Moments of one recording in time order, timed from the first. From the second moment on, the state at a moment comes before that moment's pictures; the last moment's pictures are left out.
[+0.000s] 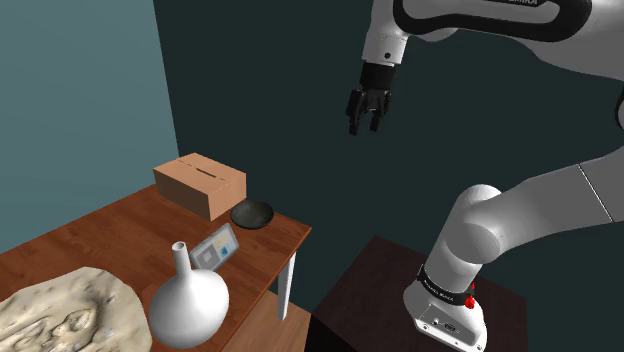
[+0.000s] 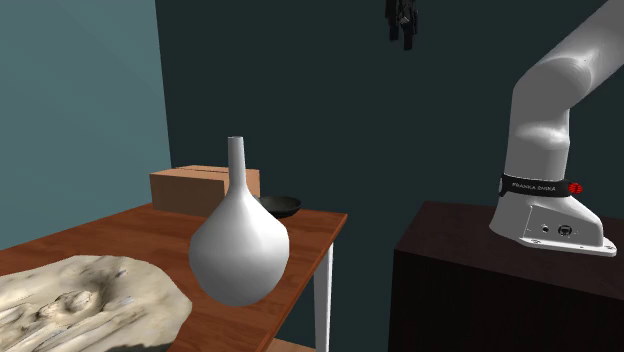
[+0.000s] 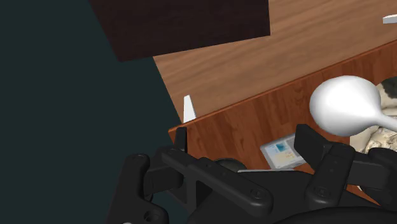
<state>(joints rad) -0.01 -0.74 0.04 -2.26 0.09 1.51 0.17</state>
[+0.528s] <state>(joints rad) -0.03 -0.68 0.19 -2.34 0.16 1.64 0.42</state>
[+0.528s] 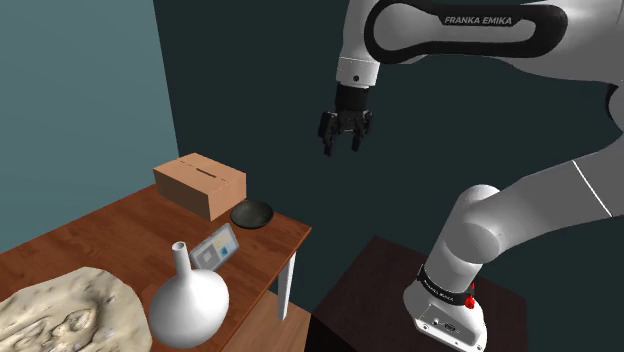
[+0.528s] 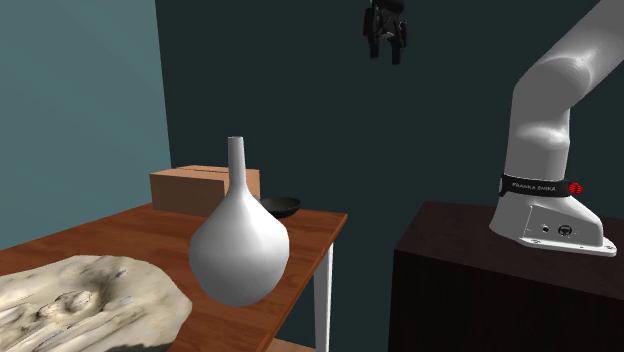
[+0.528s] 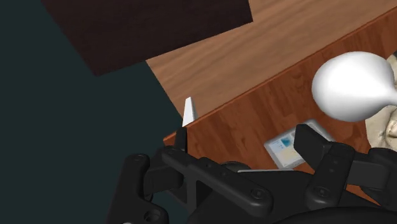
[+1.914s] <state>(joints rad) -0.13 0.04 0.63 -2.10 -0.04 2.07 1.39</state>
